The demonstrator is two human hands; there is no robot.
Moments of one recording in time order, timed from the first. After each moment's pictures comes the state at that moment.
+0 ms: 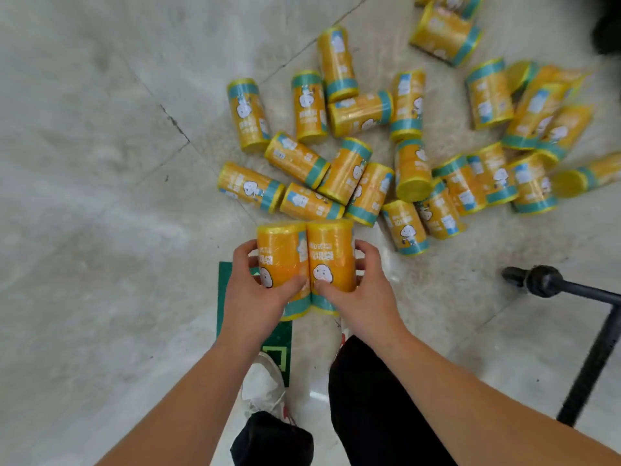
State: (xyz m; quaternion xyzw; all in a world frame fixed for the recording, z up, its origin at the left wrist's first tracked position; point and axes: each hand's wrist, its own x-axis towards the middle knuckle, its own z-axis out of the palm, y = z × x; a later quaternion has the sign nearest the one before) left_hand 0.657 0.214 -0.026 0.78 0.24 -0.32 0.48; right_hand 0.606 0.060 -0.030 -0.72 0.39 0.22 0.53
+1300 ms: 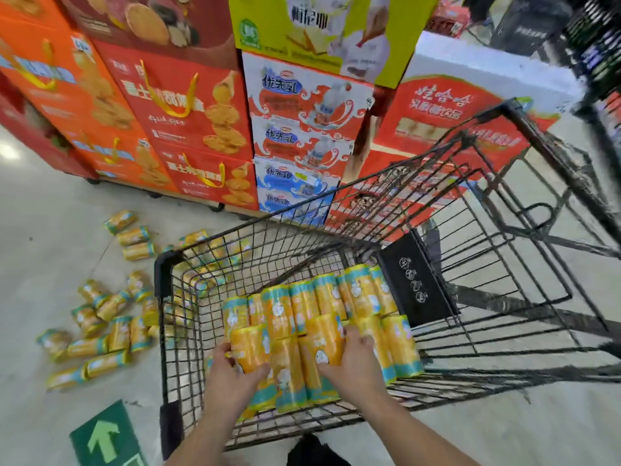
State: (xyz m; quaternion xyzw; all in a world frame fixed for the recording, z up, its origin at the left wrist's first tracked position) left_hand 0.259 -0.181 0.469 0.86 -0.05 -0.41 0.31; right_hand 0.104 -0.308 0.503 -0.70 0.58 0.13 0.38
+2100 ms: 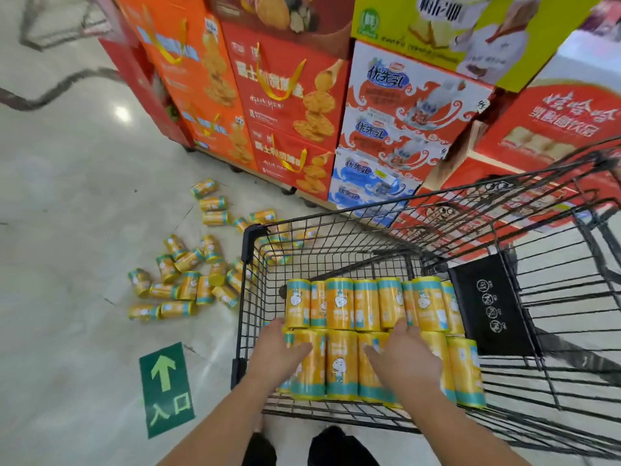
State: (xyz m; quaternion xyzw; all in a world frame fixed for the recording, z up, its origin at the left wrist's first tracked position) left_hand 0.288 -0.163 0.474 0.86 -0.12 -0.44 0.25; right_hand 0.139 -0.312 0.501 -0.81 0.51 0.24 0.16
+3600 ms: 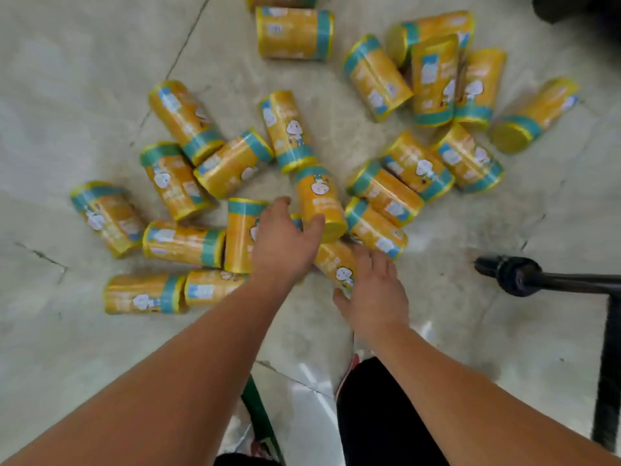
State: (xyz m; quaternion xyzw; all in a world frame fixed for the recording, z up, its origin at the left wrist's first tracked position) left_hand 0.768 -0.043 -0.125 0.88 -0.04 -0.41 0.26; right_hand 0.617 -0.096 -0.152 -0.86 0.39 0.25 0.21
